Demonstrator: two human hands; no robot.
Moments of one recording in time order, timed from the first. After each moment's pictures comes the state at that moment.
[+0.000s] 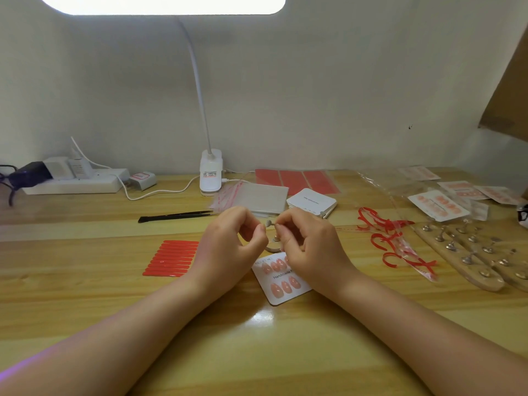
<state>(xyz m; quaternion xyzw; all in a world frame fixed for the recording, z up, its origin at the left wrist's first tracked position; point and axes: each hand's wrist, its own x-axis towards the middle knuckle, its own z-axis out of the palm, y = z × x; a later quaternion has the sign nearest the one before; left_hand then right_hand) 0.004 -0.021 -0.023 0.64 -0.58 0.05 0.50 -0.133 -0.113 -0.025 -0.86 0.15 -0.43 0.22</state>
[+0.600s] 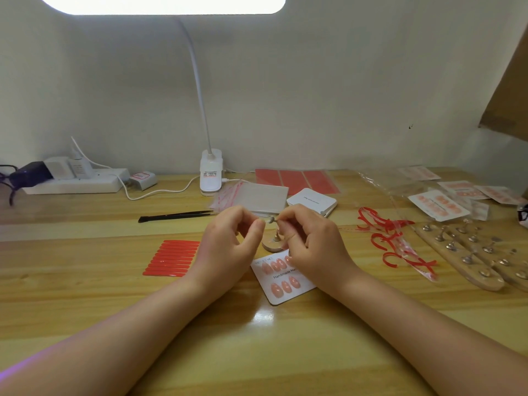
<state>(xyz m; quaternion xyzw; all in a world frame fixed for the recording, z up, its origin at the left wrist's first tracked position) 0.005 -0.021 -0.025 0.63 -0.57 0.03 0.53 -0.136 -0.114 -0.021 -0.85 0.16 -0.43 0.25</state>
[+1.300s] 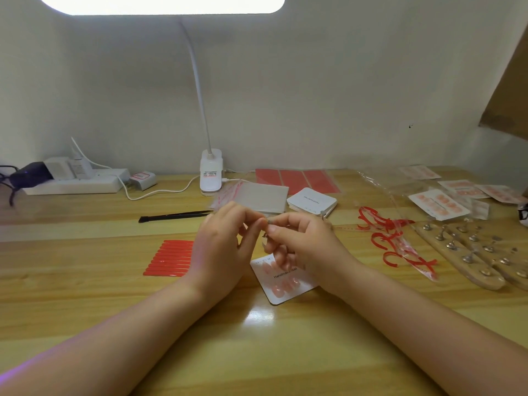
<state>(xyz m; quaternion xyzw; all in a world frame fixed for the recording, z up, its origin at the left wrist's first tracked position) 0.004 -0.018 -0.022 0.61 -0.61 0.17 0.48 -0.132 -0.104 -0.008 -0.67 0.21 -0.27 0.66</state>
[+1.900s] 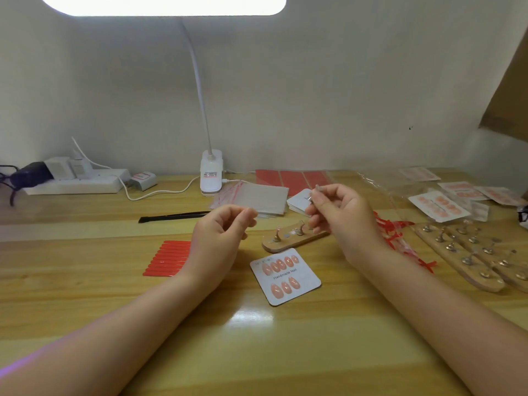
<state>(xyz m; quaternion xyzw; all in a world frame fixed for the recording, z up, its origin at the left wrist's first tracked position) 0.006 -0.019 -0.017 0.63 -0.46 -0.10 0.62 -0.150 -0.147 0.003 -0.64 0.27 -0.44 0.57</state>
